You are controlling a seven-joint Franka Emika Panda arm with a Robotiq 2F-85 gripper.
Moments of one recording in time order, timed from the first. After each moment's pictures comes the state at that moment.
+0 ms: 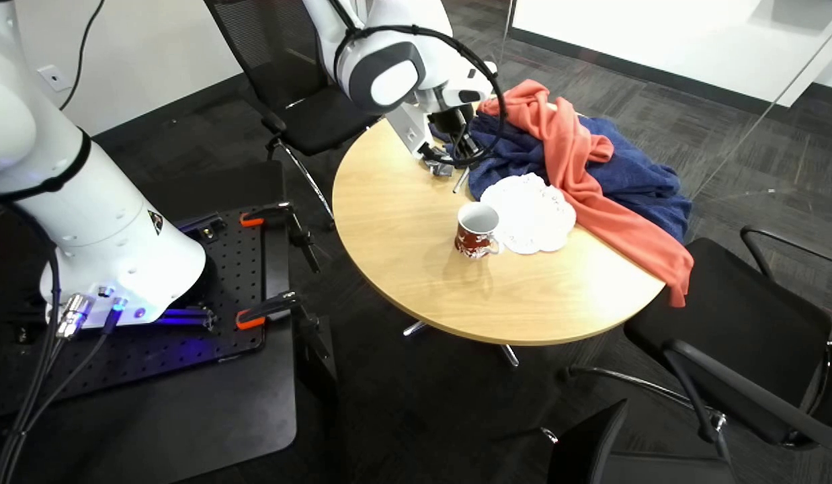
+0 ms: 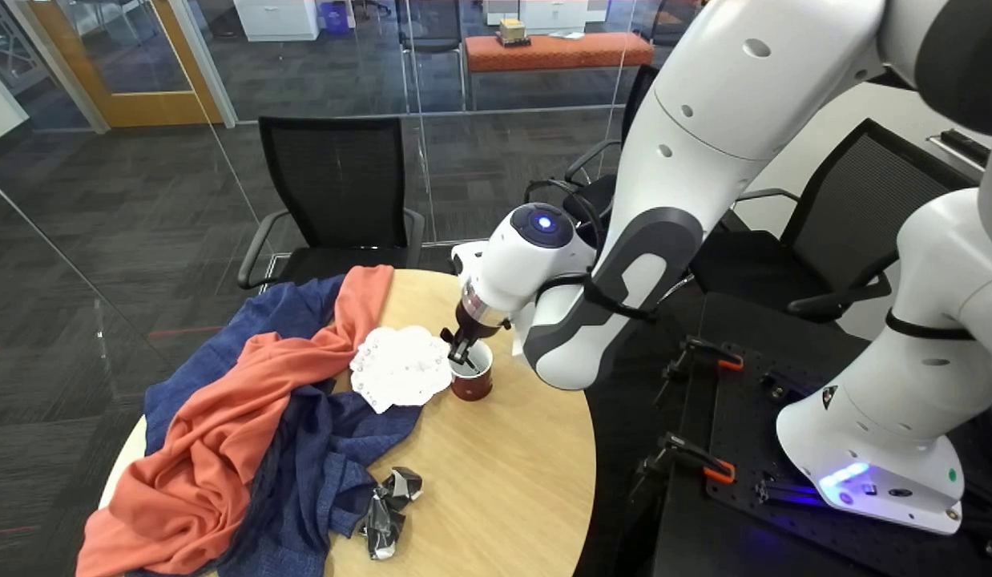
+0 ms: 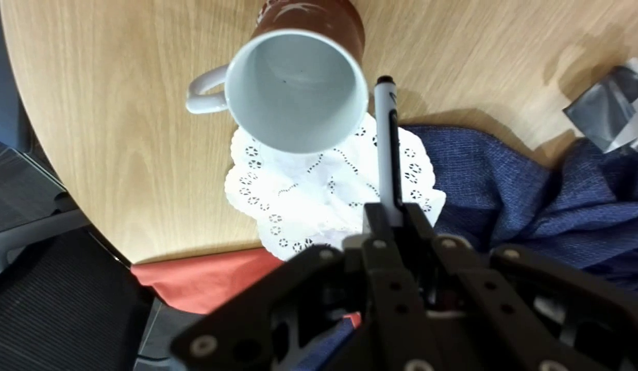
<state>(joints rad) 0.43 0.50 -0.24 -2.37 0.04 3.26 0.06</state>
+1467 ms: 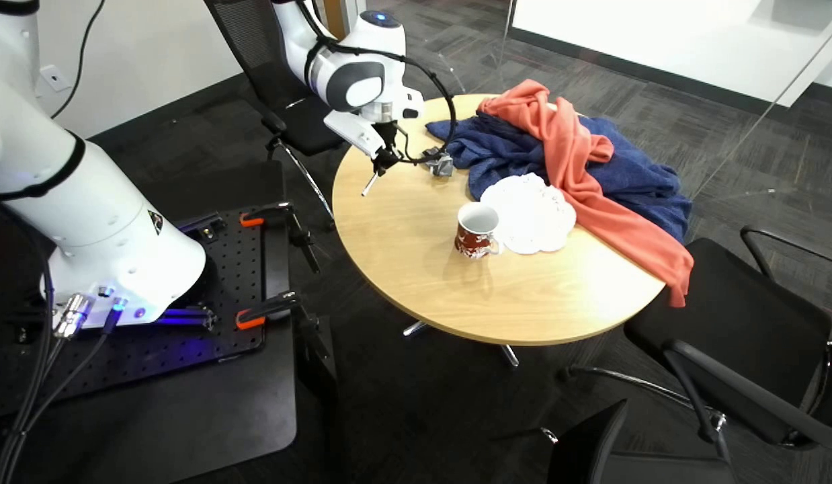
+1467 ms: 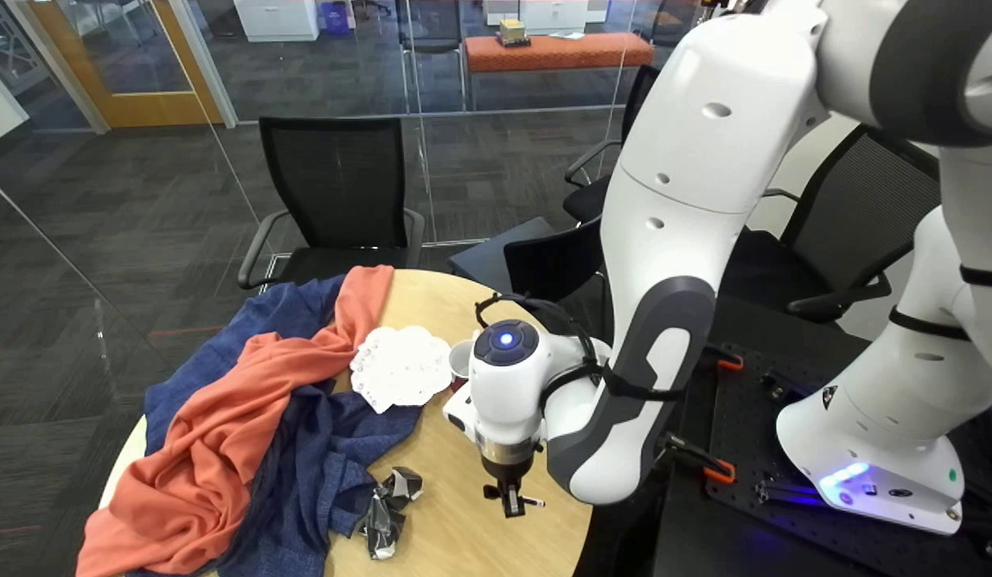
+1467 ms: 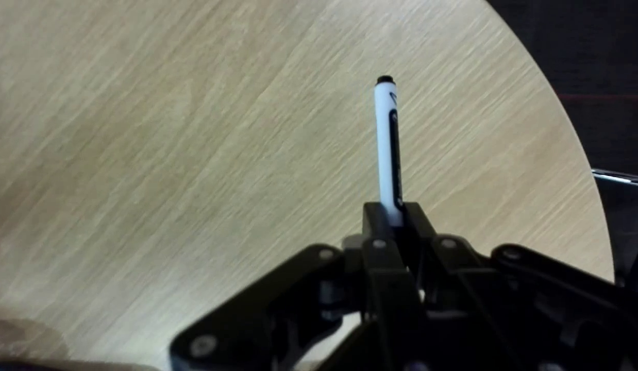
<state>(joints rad) 0.21 0.63 0.23 -2.34 -0.05 2.94 -0.16</state>
